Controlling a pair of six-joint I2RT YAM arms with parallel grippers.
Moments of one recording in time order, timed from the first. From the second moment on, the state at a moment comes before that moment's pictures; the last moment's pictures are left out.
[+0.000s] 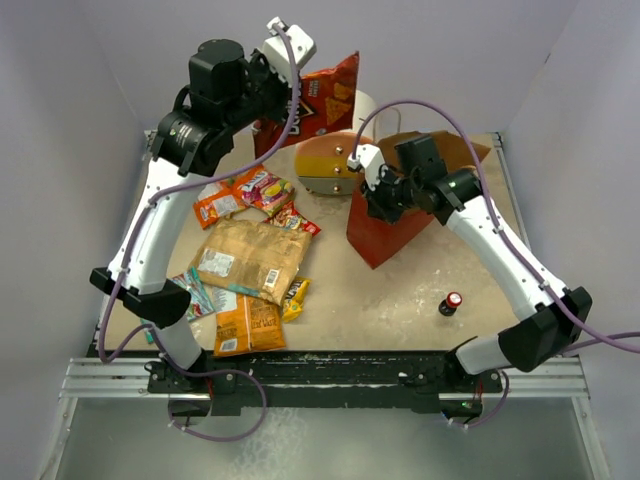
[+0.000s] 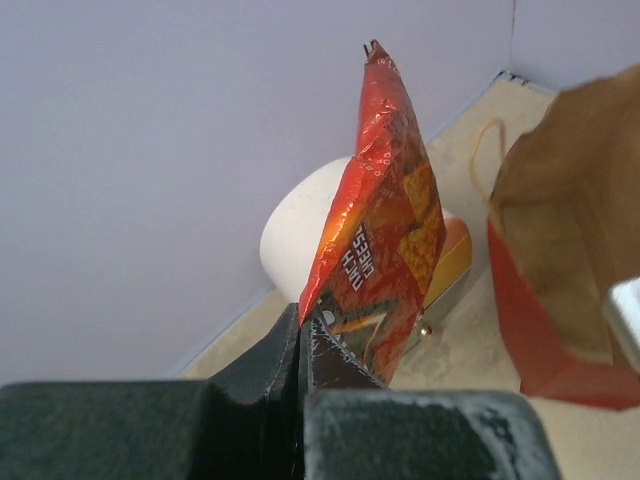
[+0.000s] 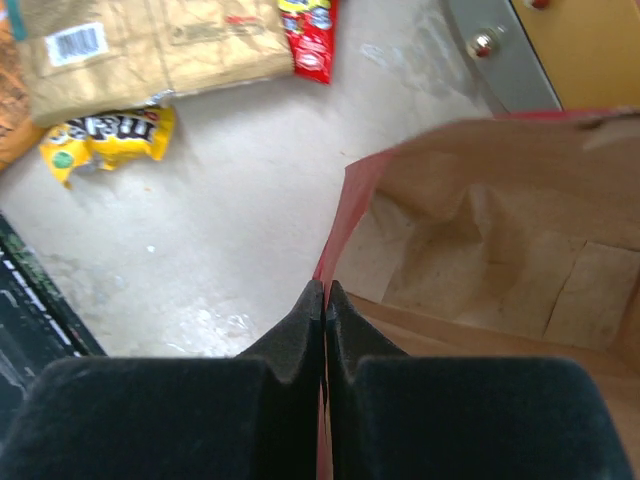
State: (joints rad) left arm -0.53 1.73 2.34 -0.76 0.08 0.33; right arm 0.47 1.44 1.51 -0.90 -0.28 -0.42
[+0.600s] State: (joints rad) left arm -0.65 1.80 2.45 -0.70 0.08 0.22; right arm 0.50 1.43 1.57 -0.90 -0.38 -0.40
